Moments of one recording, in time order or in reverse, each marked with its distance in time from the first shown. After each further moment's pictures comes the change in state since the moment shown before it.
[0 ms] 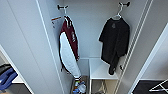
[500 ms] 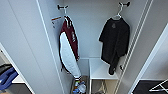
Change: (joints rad) left arm 0.005 0.006 -0.004 0.002 0.001 0.003; right arm 0.052 0.131 -0.214 -0.120 0.054 -0.172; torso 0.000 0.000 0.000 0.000
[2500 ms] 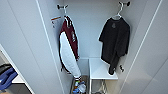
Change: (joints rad) left arm -0.002 0.003 0.000 0.002 -0.007 0.000; right arm 0.146 -0.021 -0.267 0.405 0.138 -0.094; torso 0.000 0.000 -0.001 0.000
